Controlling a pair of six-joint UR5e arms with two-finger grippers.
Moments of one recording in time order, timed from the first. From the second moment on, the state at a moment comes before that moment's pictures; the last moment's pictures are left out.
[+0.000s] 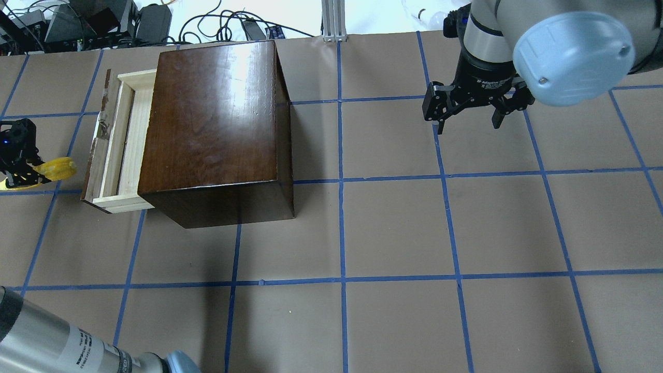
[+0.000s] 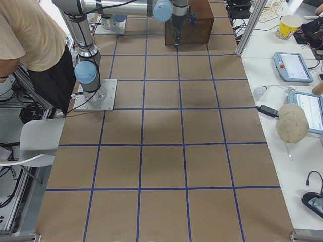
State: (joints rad) left arm -0.81 -2.09 -1.63 -0.92 1.51 2.06; right arm 1.65 -1.48 1.58 -1.62 -1.64 0.06
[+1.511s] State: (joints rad) left arm -1.14 -1.82 -1.44 -1.29 1.53 1.00; right arm 1.65 -1.48 1.58 -1.62 -1.64 0.06
